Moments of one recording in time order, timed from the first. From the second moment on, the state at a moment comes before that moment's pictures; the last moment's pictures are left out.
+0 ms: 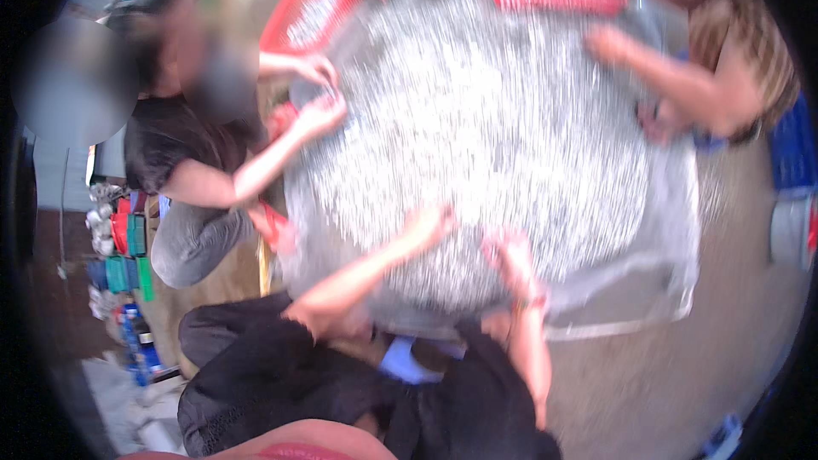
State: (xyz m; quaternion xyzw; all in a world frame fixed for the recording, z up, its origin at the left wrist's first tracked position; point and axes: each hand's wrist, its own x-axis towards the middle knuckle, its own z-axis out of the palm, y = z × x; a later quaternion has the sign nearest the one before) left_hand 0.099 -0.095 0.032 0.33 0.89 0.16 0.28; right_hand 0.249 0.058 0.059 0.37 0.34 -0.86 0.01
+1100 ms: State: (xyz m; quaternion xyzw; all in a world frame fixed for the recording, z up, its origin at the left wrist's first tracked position) left_hand 0.123 -0.075 0.076 0.11 0.55 0.52 0.64; right_hand 0.249 0.047 0.079 0.37 0.62 -0.69 -0.05
